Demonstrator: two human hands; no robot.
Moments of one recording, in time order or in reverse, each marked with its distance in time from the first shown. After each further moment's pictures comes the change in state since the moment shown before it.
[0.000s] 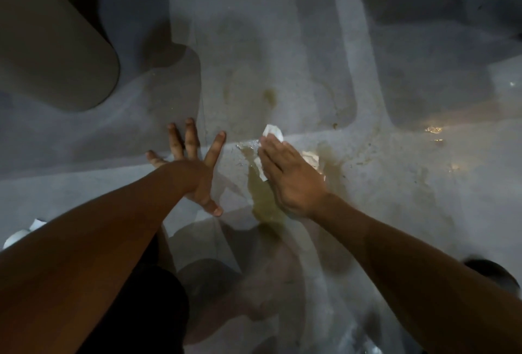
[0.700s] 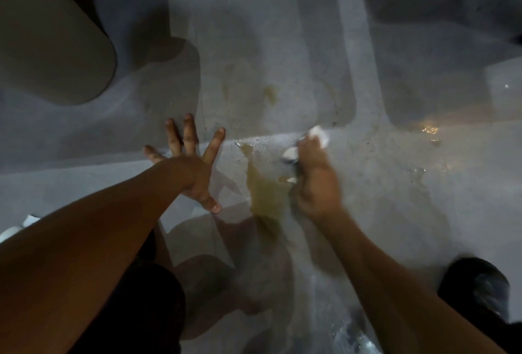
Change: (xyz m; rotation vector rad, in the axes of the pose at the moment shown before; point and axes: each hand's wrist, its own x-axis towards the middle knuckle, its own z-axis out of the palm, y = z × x) left_hand -0.003 -0.002 -0.002 -0.006 -0.004 0.022; right_hand -0.031 -0.002 0.006 0.284 0.375 0.525
